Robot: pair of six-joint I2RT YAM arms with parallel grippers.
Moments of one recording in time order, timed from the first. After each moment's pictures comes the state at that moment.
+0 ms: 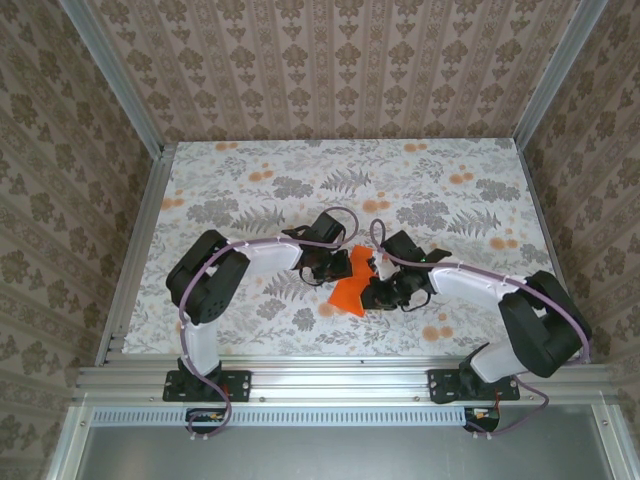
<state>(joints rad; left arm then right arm) -0.82 1.92 1.12 -0.28 0.33 -0.85 0.55 1.44 0.72 -0.48 -0.56 0.52</state>
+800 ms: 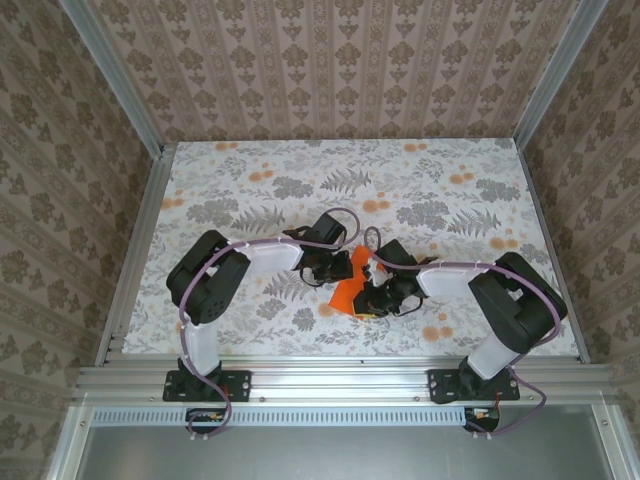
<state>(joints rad) -0.82 1.92 1.12 -0.28 0.33 -0.84 0.57 1.61 0.64 -0.23 -0.64 0.64</state>
